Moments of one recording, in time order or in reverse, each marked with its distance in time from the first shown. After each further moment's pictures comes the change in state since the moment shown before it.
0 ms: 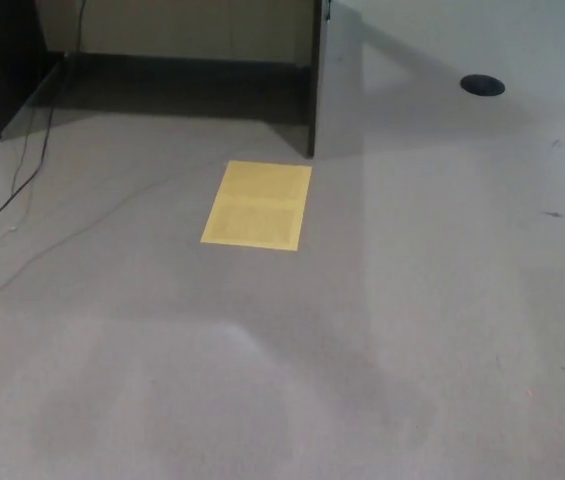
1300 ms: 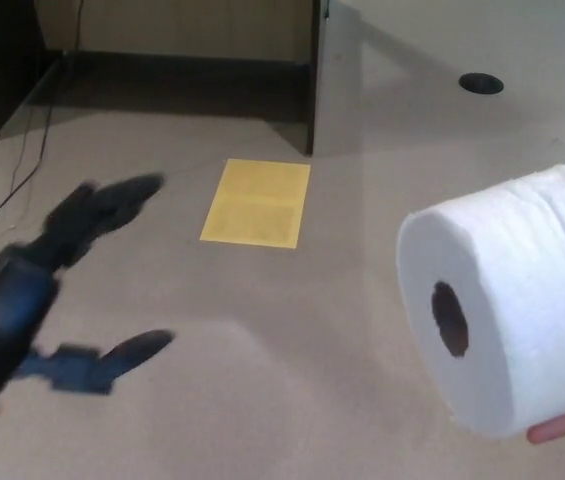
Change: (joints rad) left_arm -0.258 -0.016 -0.040 -1.123 -0.111 0.092 -0.140; right_arm 0.008 -0.020 0.020 0.059 -0.036 -0.132 -0.044
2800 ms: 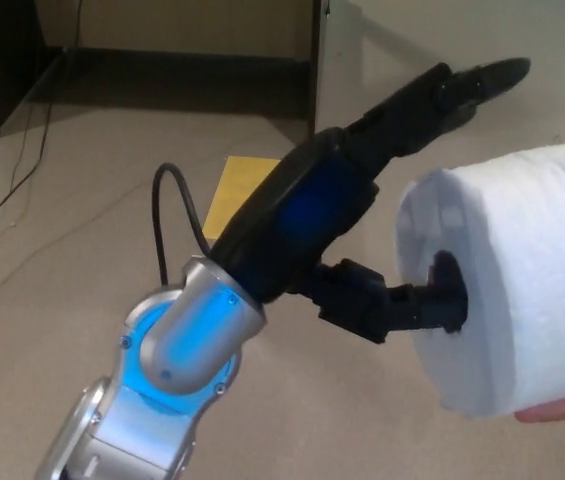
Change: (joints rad) left_arm -0.388 -0.315 -0.371 -0.206 0.216 0.400 -0.030; right_arm -0.028 0.000 0.000 0.002 -0.008 0.003 0.004
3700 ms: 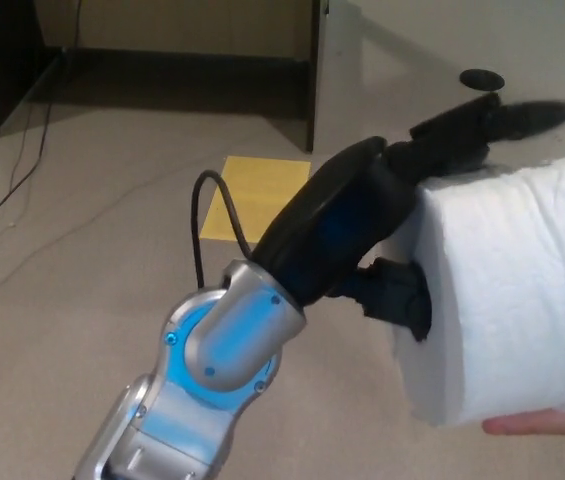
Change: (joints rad) left_arm -0.032 -0.066 -0.037 0.077 0.030 0.005 -0.011; right_arm -0.010 0.000 -0.004 -0.004 -0.003 -0.001 0.002
